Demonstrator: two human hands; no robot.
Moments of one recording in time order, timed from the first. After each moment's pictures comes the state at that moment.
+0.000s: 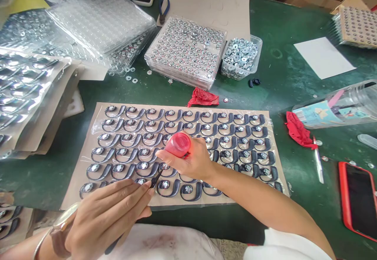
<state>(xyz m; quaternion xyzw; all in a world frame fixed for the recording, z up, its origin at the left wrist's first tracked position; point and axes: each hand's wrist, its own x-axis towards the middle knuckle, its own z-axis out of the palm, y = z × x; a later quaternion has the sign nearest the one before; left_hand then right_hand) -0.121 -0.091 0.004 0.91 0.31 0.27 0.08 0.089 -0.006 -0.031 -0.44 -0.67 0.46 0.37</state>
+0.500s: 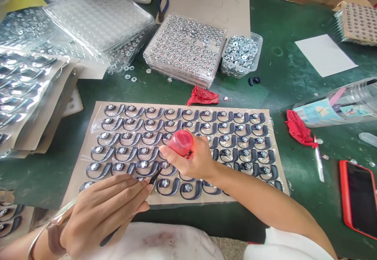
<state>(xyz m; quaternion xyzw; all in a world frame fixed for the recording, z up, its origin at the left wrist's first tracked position) -0.121 -0.084 0.007 0.90 0.32 0.28 0.12 0.093 -0.007 -0.023 -0.44 -0.68 0.46 0.36</state>
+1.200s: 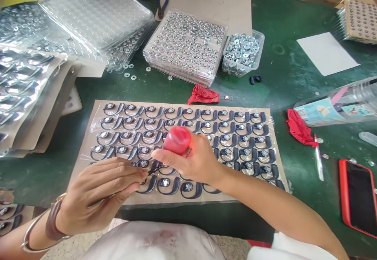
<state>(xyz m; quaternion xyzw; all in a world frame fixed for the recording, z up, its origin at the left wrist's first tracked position) -0.130 -0.058 0.010 0.84 0.36 0.33 0.23 0.097 -0.003 -0.004 -0.43 -0.64 0.55 0.31</state>
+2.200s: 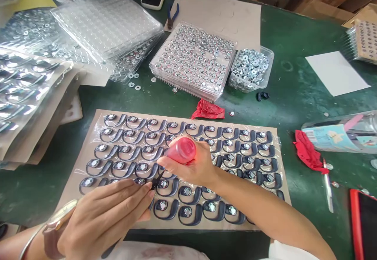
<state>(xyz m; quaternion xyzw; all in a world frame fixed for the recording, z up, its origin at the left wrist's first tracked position) -0.122 -0.055 0.003 0.90 0.32 0.27 0.07 0.084 0.025 -0.031 -0.40 -0.64 0.53 0.39</state>
